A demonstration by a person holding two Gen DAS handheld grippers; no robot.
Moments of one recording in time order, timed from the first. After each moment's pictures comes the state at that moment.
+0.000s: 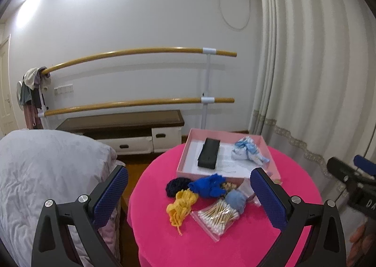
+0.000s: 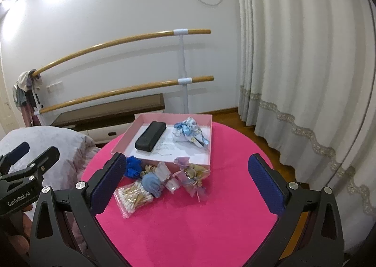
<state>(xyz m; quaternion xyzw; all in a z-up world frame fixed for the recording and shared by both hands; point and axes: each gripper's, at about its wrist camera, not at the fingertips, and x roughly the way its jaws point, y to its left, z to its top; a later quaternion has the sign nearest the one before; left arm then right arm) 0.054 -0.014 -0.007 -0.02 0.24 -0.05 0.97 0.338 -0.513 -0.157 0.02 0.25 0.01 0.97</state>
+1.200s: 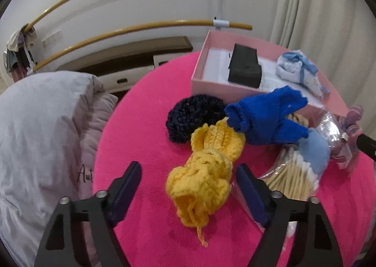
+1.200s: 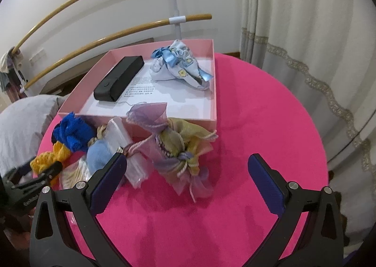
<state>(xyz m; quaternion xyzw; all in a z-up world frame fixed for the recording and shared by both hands) 0.254 -0.019 -0.186 -0.01 0.41 -0.05 0.91 0.468 -0.528 -0.293 0.05 0.41 0.01 0.91</state>
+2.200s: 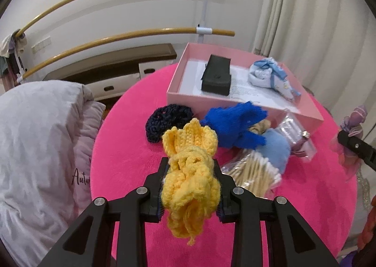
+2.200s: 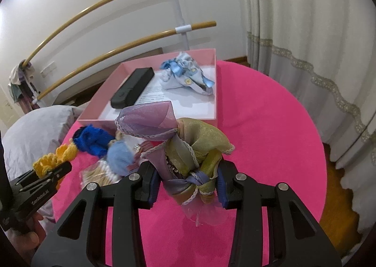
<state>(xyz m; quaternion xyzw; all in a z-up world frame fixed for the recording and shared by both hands) 0.203 -0.023 -0.146 -0.01 0.38 -0.09 0.92 0.434 -0.535 -0.271 0.08 0.38 0.04 0.92</state>
